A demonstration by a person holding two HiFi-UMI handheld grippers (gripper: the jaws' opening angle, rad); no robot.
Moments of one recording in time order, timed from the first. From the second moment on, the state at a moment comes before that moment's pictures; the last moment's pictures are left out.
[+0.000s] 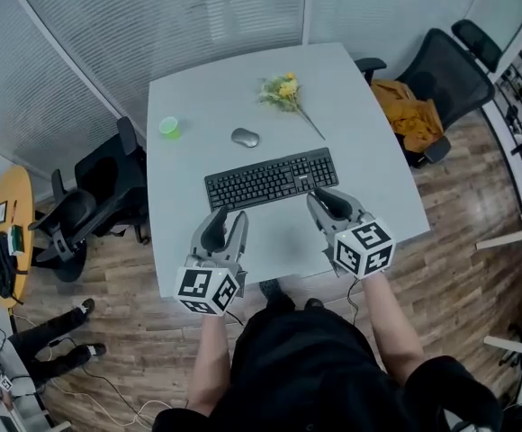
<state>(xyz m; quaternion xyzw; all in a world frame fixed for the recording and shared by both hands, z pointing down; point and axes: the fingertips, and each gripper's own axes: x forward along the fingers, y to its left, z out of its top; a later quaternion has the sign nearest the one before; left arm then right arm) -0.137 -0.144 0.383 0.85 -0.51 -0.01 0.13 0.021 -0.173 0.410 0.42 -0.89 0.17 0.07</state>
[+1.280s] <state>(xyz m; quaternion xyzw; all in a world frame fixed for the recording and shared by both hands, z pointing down) -0.011 0.000 0.352 0.84 -0.53 0.02 0.08 0.087 -0.009 0.355 0.34 -0.93 0.11 0.02</state>
